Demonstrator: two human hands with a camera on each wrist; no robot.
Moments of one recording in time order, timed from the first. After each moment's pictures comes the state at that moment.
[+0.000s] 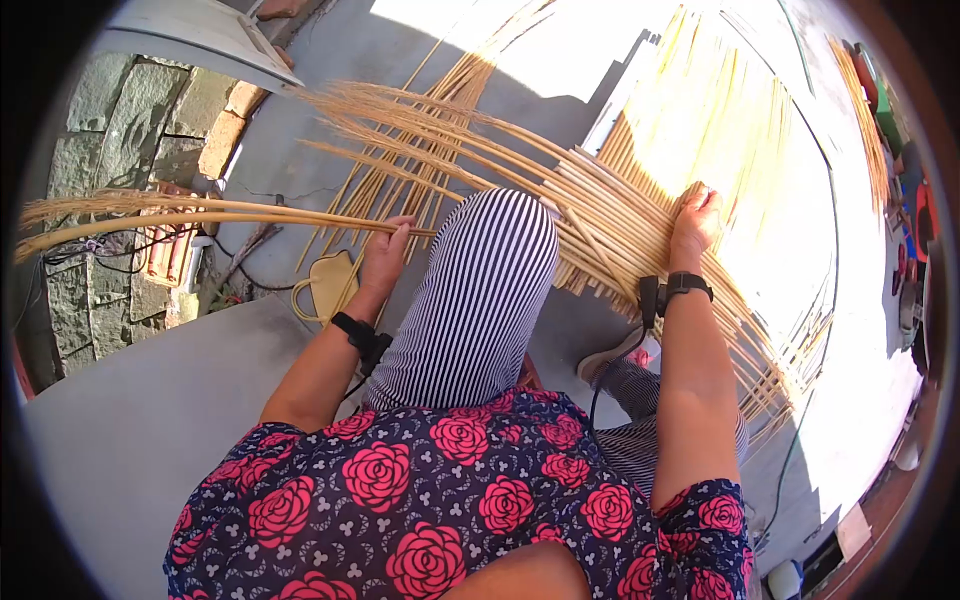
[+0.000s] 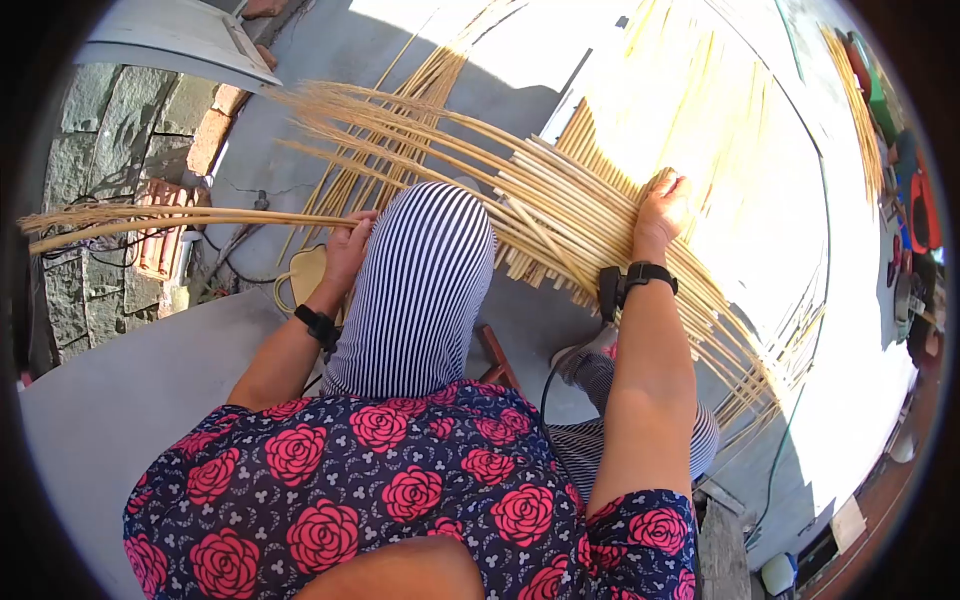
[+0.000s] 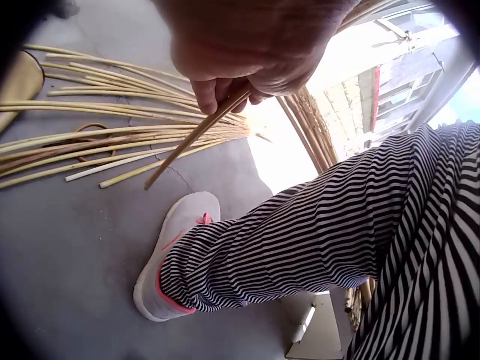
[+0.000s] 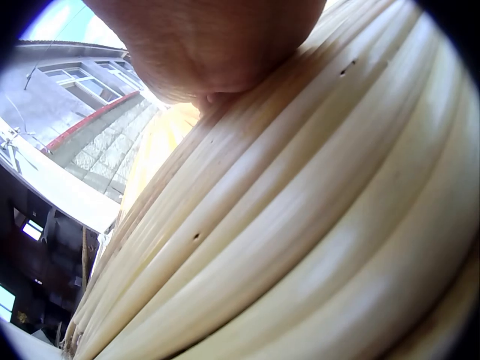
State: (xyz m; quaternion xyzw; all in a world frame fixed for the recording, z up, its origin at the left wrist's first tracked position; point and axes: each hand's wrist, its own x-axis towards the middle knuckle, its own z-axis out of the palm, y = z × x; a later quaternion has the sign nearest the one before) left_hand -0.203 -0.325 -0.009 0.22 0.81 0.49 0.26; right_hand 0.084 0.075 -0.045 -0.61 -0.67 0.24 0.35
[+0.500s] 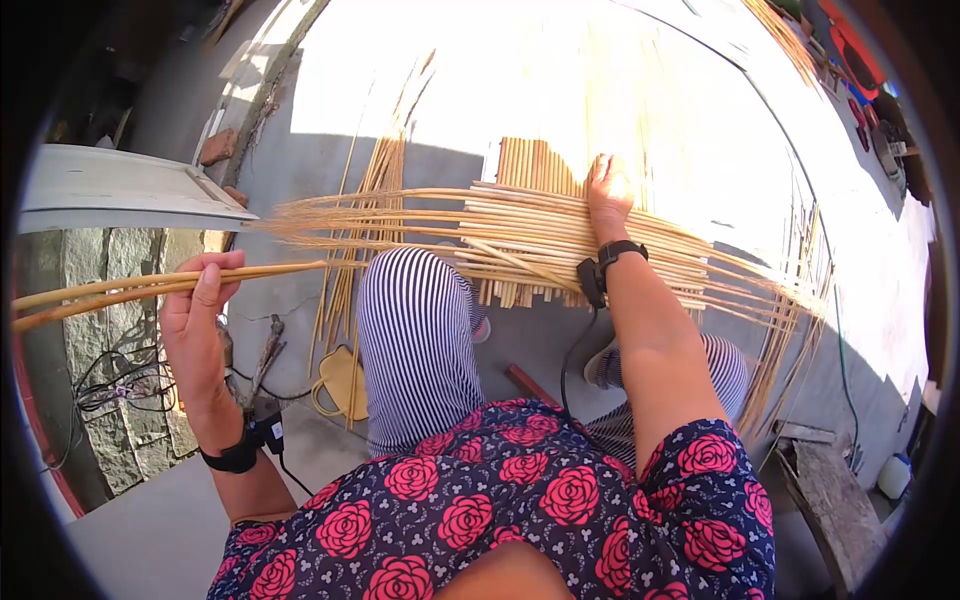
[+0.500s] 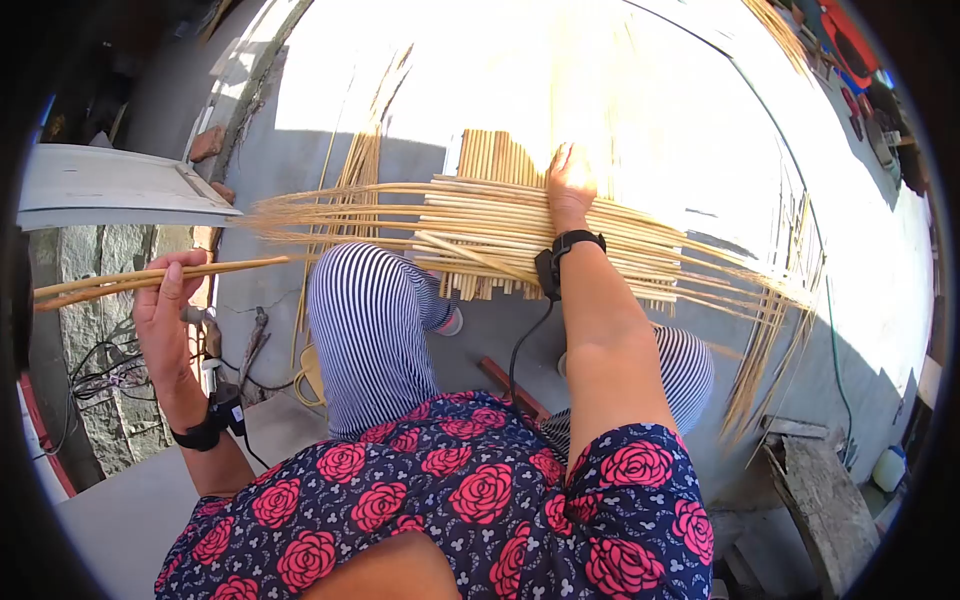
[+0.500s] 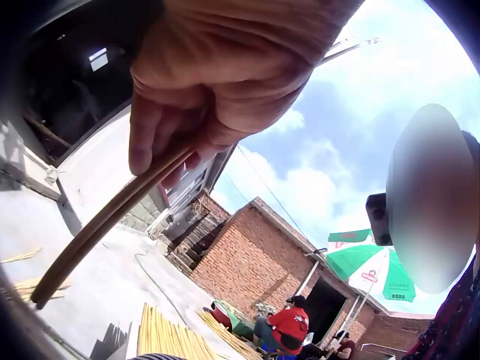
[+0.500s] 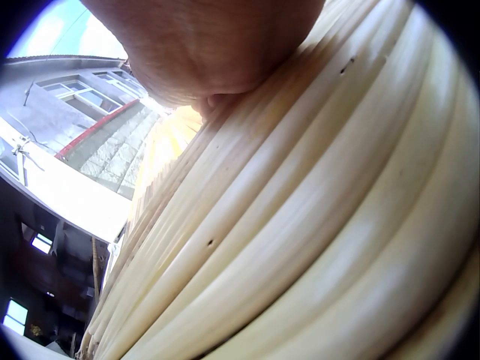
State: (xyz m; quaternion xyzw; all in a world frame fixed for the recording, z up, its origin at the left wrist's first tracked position) left_hand -0.209 -0.246 0.303 0.36 0.77 0.48 0.20; right_hand 0.074 0.073 -0.063 -0.62 -0.68 0.10 0.39
